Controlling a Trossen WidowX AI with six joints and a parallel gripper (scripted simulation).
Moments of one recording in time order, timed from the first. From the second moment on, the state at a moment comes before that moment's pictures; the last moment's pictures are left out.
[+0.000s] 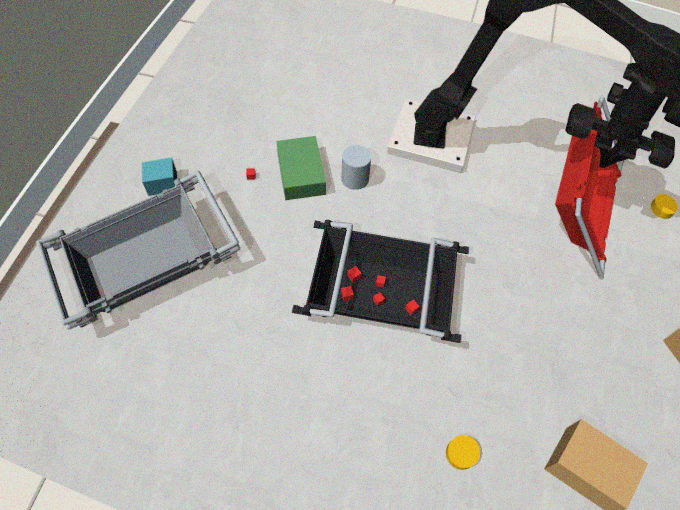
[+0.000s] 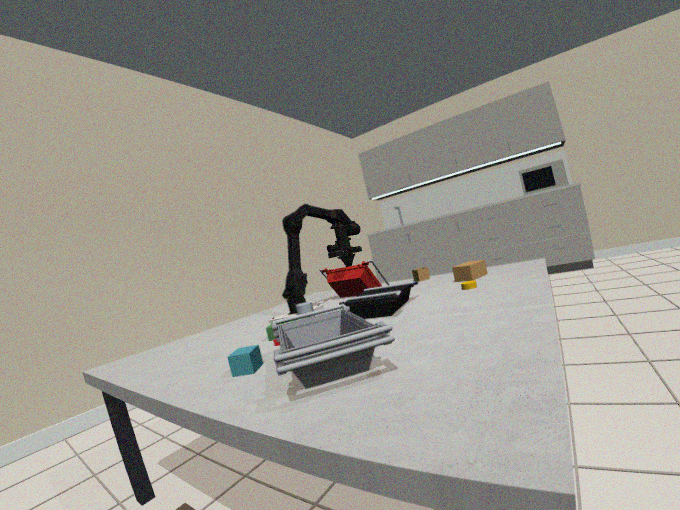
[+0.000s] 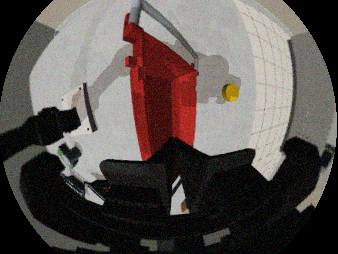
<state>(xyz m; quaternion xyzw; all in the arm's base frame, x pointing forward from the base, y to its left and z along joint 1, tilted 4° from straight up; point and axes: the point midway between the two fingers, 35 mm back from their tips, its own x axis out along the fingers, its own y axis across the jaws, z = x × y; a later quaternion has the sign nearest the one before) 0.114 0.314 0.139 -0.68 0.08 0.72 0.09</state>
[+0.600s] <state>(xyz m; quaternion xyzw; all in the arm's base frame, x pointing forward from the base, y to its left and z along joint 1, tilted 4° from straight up) 0.107 0.288 0.137 -0.68 0.08 0.72 0.09</state>
